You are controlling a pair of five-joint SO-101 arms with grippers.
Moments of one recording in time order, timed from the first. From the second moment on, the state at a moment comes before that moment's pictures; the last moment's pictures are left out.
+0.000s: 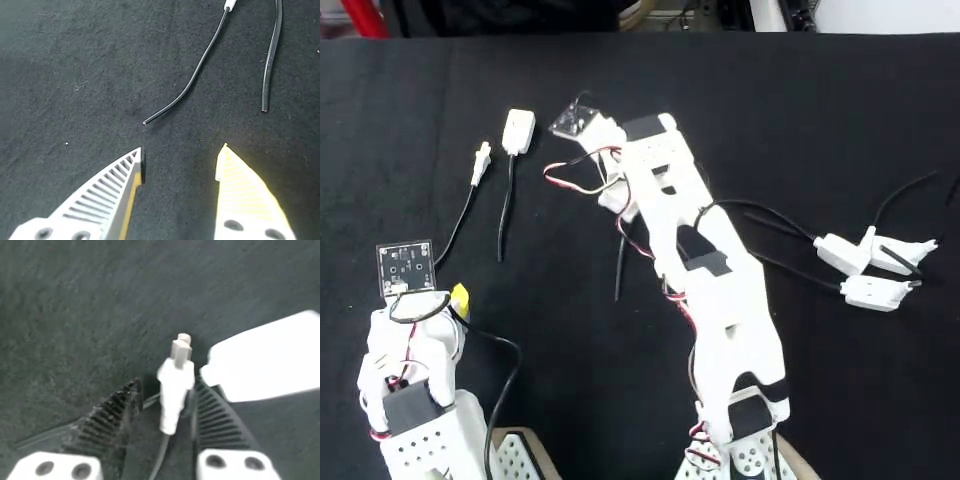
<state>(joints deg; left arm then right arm) -29.2 -104.0 90.9 62.5 -16.8 -20.6 45.4 -31.3 80.0 35.3</state>
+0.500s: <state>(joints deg) -29.2 -104.0 90.9 62.5 -16.8 -20.6 45.9 -31.3 82.0 36.5</state>
